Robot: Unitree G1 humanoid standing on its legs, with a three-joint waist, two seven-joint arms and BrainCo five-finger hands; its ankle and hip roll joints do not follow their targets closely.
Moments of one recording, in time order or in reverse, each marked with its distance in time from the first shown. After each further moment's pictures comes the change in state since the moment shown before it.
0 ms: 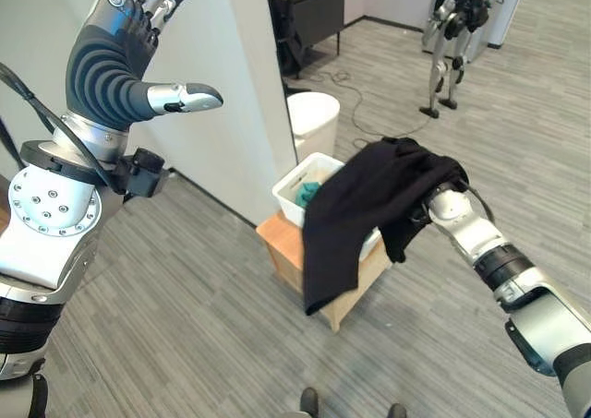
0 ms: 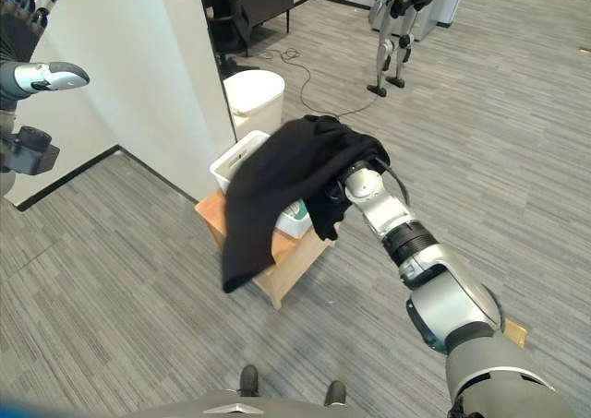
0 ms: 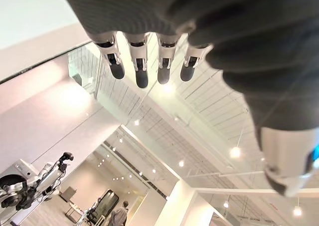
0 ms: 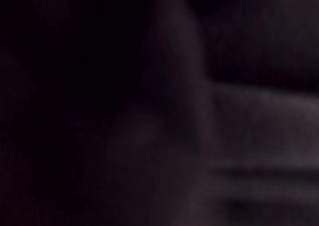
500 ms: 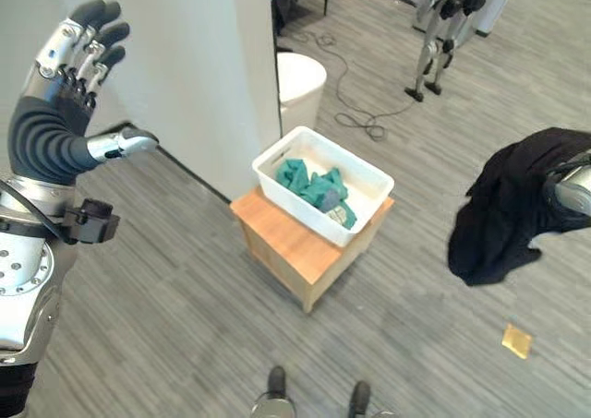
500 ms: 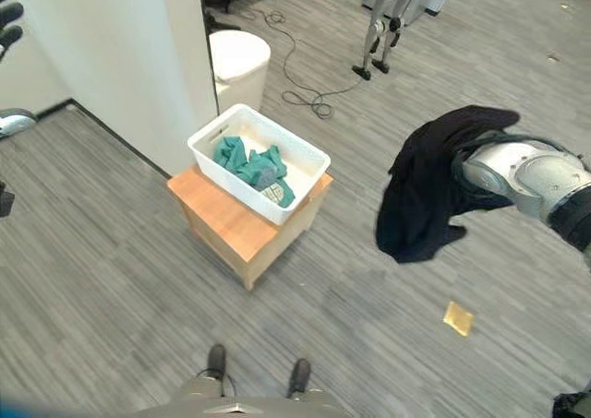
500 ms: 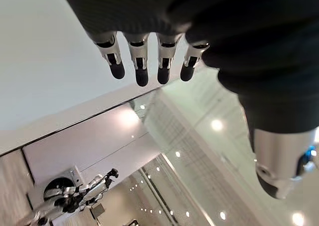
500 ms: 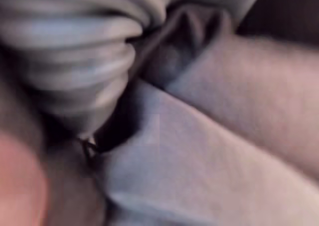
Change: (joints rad) left arm 0.422 -0.139 0.323 -0.024 -0.005 0.006 -0.063; right arm -0.412 -0.801 0.776 -0.290 -0.677 -0.283 0.226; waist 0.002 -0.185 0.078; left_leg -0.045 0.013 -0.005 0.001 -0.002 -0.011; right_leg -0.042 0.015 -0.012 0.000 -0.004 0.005
